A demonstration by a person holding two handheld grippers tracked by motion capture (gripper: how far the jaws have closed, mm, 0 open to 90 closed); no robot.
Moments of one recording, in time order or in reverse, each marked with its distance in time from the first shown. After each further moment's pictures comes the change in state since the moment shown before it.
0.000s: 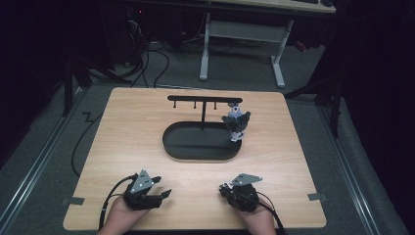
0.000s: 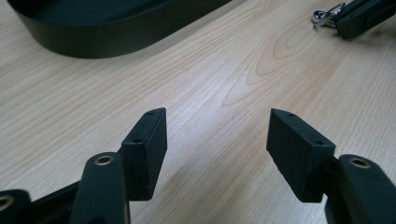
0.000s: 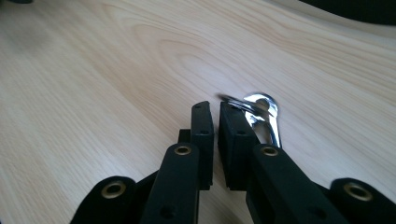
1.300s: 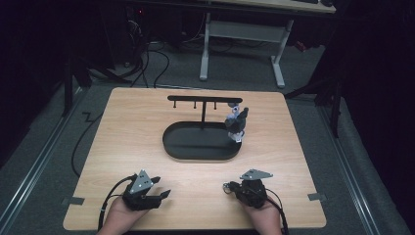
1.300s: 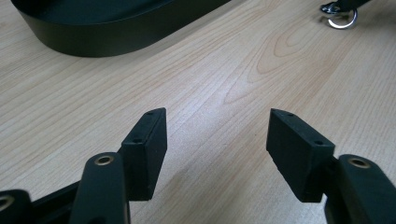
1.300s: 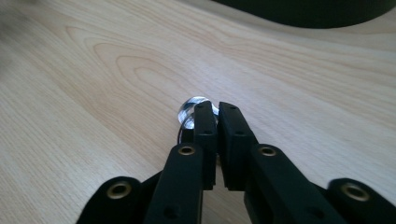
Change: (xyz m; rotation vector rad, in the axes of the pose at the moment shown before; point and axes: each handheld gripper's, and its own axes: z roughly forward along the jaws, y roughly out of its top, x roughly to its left) left arm 0.001 -0.002 -0.003 0.003 0.008 0.000; right arm -0.019 0.001 -0.015 -0.025 -0.072 0.081
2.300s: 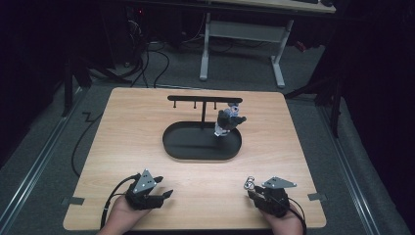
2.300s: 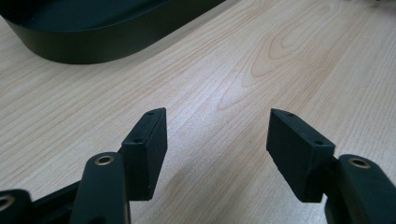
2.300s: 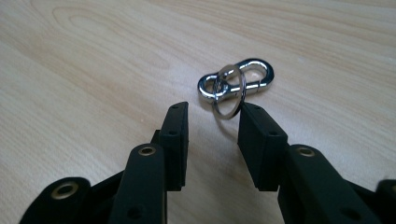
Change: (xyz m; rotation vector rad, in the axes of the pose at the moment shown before) left arm -0.002 0.004 0.005 0.008 -0.011 0.021; right arm -0.032 -0.038 -0.038 0.022 -0.108 0.032
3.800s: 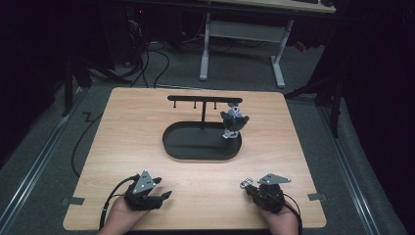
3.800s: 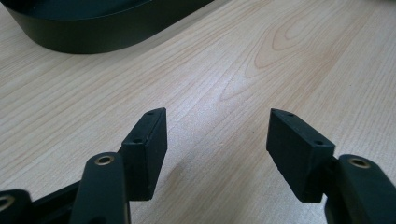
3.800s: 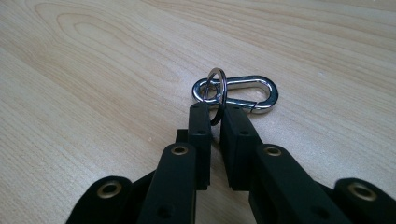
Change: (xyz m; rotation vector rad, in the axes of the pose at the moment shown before) left arm 0.000 -0.004 -0.001 0.016 0.008 -0.008; right arm 0.003 0.010 0.012 0.019 0.028 -0.004
